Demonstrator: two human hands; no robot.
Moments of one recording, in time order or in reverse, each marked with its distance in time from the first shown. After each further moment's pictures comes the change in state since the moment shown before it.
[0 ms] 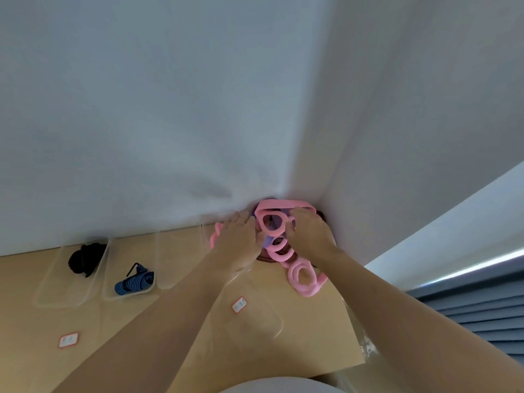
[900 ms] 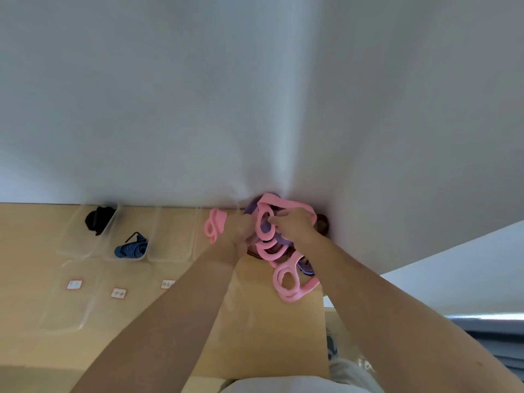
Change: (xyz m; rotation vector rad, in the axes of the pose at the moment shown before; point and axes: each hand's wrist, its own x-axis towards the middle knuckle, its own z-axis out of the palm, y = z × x) left_hand 0.025 0.069 -0.005 -1.610 0.104 -0.859; right_hand 0.066 0.028 0.027 0.787 -0.434 0.349
